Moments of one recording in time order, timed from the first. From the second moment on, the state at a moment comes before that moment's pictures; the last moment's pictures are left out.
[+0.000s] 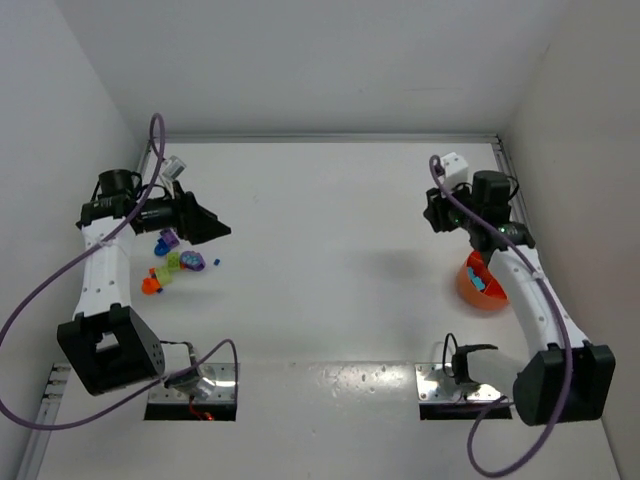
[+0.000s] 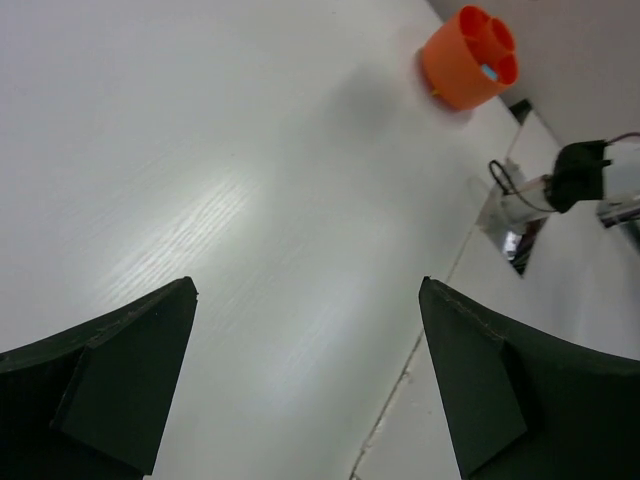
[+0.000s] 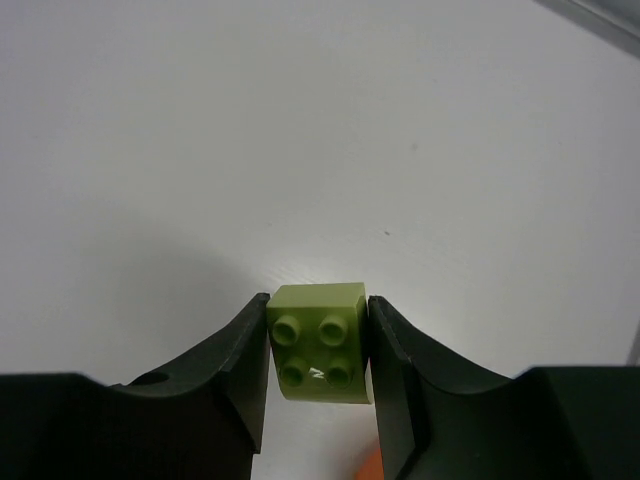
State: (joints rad) left arm 0.33 1.30 1.17 -0.97 1.26 0.51; right arm 0.10 1.12 0.88 -0.31 -0.25 -0.31
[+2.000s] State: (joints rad) left arm 0.26 1.15 1.06 -0.59 1.05 0.29; right arm -0.57 1.47 0.97 -0.66 -0.65 -0.61
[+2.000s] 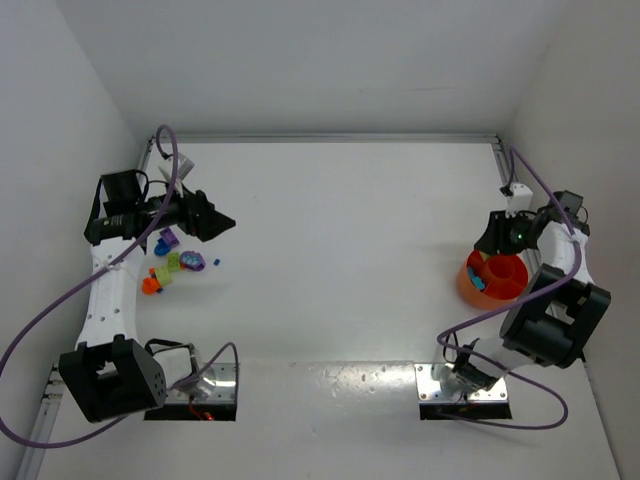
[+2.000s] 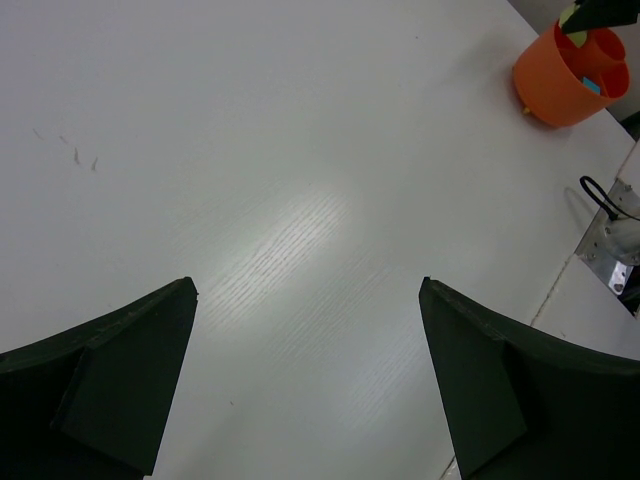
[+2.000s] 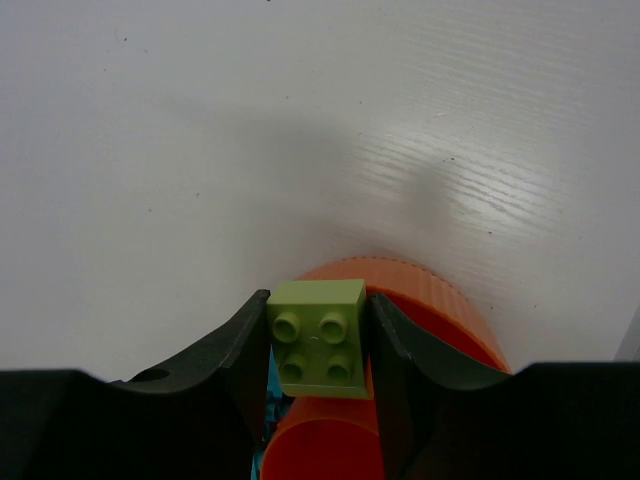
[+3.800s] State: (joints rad) left arm 0.46 1.39 1.02 -0.85 0.28 0.60; right arm -0.03 1.55 1.24 -0.79 -0.63 -0.48
